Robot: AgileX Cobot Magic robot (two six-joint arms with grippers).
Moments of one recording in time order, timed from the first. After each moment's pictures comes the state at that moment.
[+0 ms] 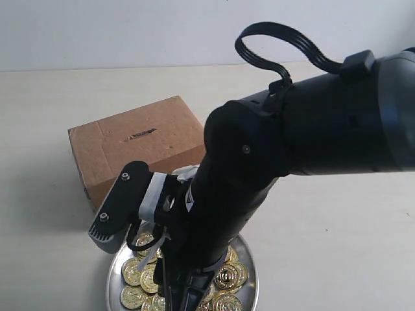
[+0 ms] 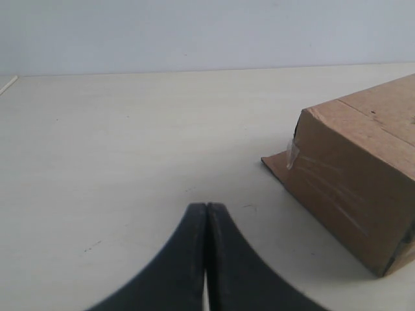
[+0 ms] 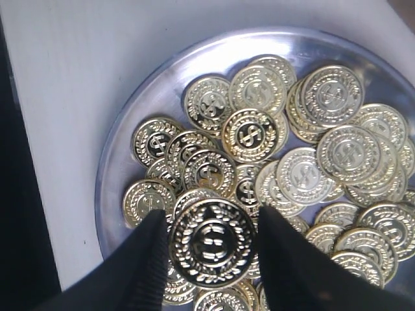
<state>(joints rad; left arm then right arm) 0.02 0.00 0.00 -0.16 0.37 0.21 0.87 1.73 -1.01 0.34 0.69 -0.62</state>
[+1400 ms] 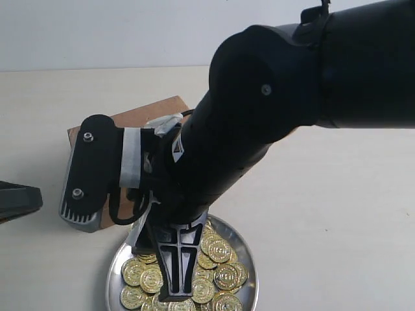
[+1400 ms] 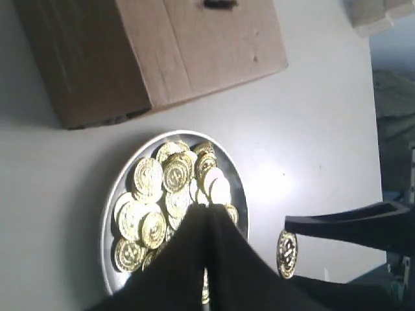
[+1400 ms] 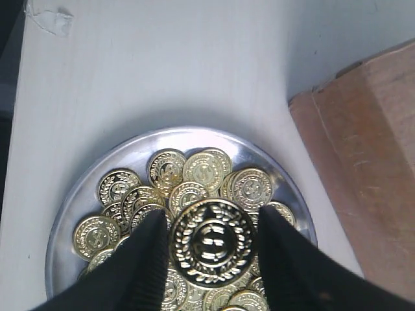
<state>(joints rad) 0.02 0.90 -0.36 -1.11 0.82 0.48 0.87 1.64 -1.11 0.32 0.68 -0.89</state>
